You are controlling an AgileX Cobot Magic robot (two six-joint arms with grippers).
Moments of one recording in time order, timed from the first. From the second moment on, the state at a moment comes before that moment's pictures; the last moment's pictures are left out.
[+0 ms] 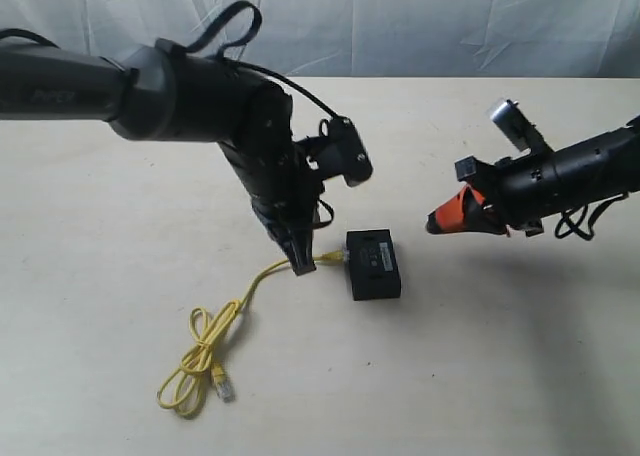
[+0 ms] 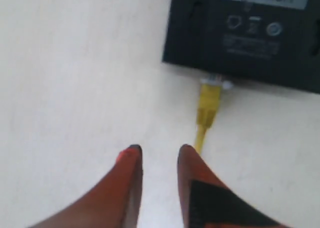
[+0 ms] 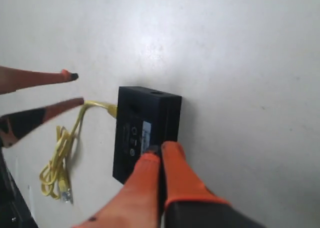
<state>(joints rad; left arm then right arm) -0.71 2.03 -1.37 0.00 0.65 0.60 -0.03 2.01 -0.98 1.24 0.98 -1.12</state>
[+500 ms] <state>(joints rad) -0.22 1.40 -1.20 -0.03 0.79 0.14 0.00 1.25 -0.73 0.86 0.61 -0.83</state>
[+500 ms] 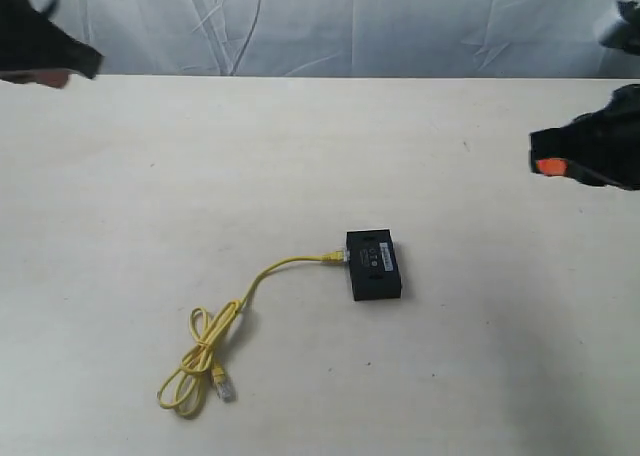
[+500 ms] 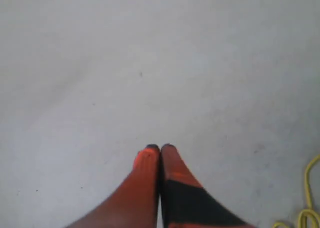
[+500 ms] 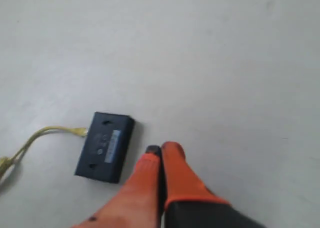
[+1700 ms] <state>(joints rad) -0.18 0.49 -0.81 -0.05 0.59 0.14 0.00 0.02 -0.34 0.28 0.31 -0.47</state>
